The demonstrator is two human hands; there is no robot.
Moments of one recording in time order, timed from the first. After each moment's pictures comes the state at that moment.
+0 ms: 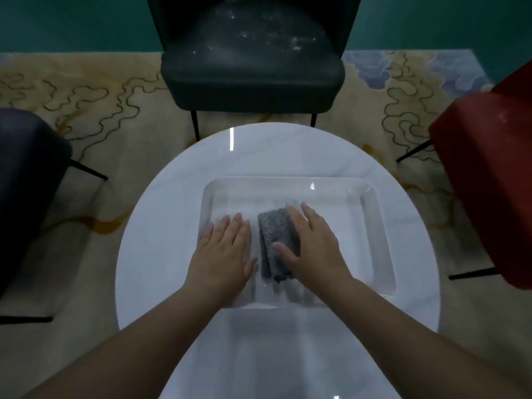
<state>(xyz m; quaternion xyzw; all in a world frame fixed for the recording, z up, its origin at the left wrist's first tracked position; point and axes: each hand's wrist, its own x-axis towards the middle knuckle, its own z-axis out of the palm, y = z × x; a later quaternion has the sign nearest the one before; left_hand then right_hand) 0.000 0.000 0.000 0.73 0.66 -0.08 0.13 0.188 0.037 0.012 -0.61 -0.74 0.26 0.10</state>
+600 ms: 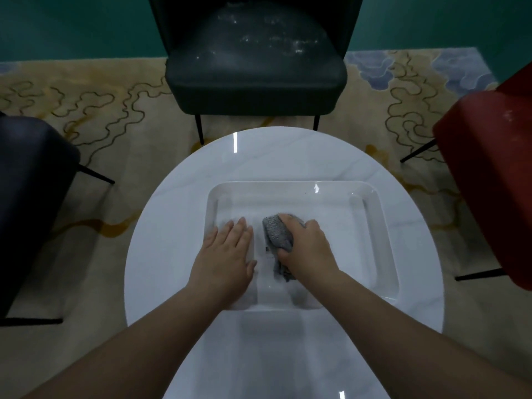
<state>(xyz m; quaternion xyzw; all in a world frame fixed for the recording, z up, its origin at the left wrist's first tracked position) -0.004 0.004 0.006 0.74 0.65 -0.08 0.14 0.169 0.050 0.011 -0.65 -0.69 0.33 0.04</state>
